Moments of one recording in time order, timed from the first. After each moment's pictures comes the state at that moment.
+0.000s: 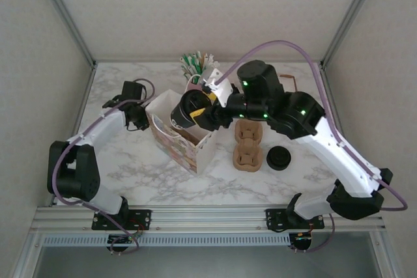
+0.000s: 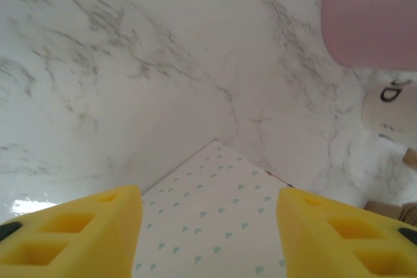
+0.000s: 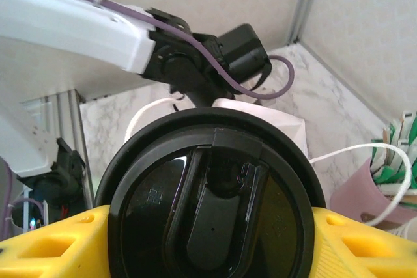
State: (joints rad) left arm -0.20 1.52 1.05 -0.57 0.24 -0.73; right arm 0.97 1.40 1.87 -0.95 -0.18 -0.13
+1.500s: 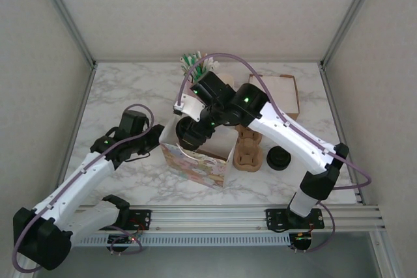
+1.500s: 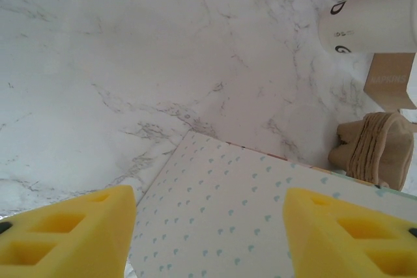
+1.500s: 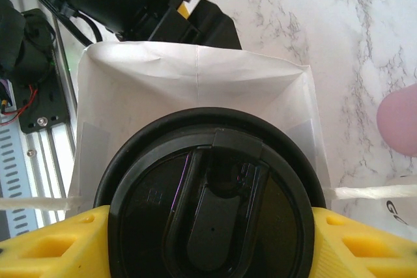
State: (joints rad) left arm -0.44 0.98 0.77 -0.66 0.07 -0.93; right arm 1.02 1.68 1.96 -1.22 -0.14 -0.24
